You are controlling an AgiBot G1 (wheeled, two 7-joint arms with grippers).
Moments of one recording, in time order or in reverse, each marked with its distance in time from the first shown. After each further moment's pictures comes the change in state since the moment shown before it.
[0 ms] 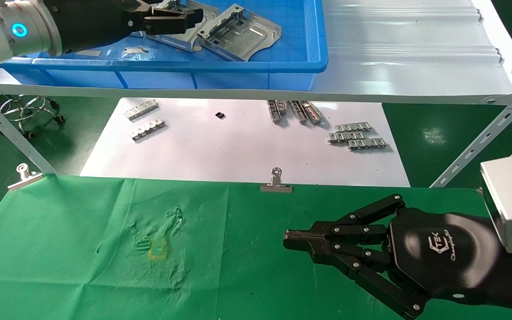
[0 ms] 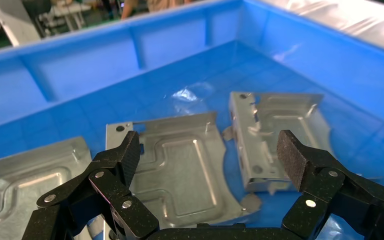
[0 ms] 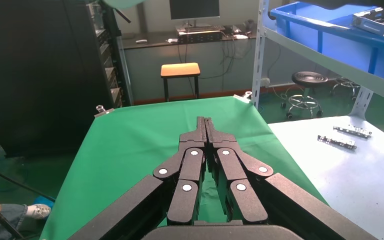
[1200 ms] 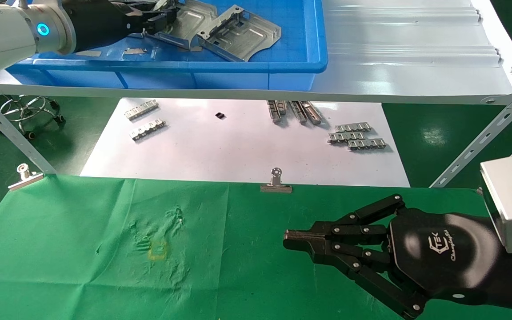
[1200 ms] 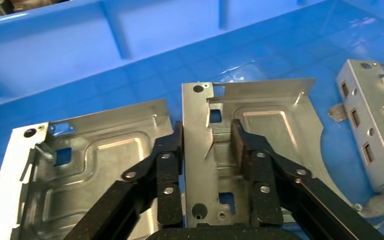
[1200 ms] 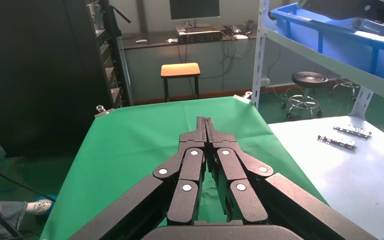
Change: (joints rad) left arm -0.135 0.142 0.022 0.372 0.055 -0.174 0.134; right arm 0.000 0.001 -0.002 0.000 0.001 0.001 -0.001
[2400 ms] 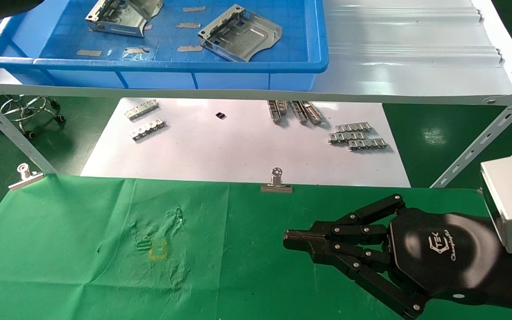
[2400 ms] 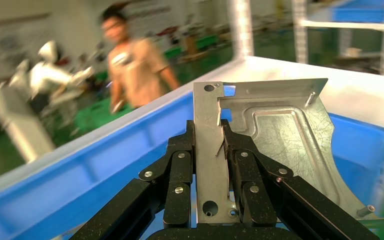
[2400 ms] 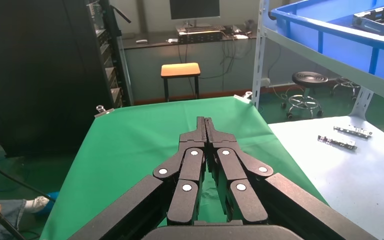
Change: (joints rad) left arm 0.070 -0.286 -0.165 -0.195 -0.258 0.575 0.269; right arm 0.000 0.001 -0.002 0.000 0.001 0.001 -0.001
